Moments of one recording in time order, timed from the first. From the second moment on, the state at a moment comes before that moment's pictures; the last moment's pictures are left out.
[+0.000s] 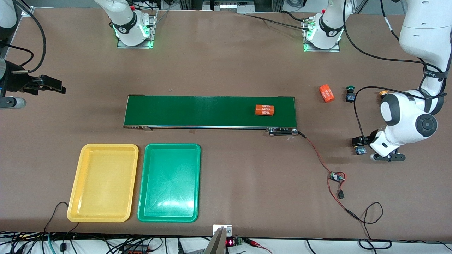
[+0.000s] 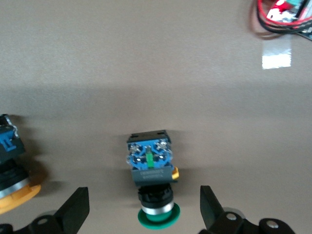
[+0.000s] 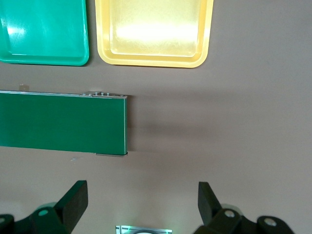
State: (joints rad) left arm 0.13 0.58 0.04 -1.87 -0.03 2.39 0.17; right arm -0.03 0.09 -0.05 -1.63 0.04 1.55 -0.12
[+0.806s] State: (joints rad) left arm 0.10 0.59 0.02 -1.95 -0.03 2.53 0.17; right arm -0.03 0.09 -0.05 -1.63 0.04 1.55 -0.12
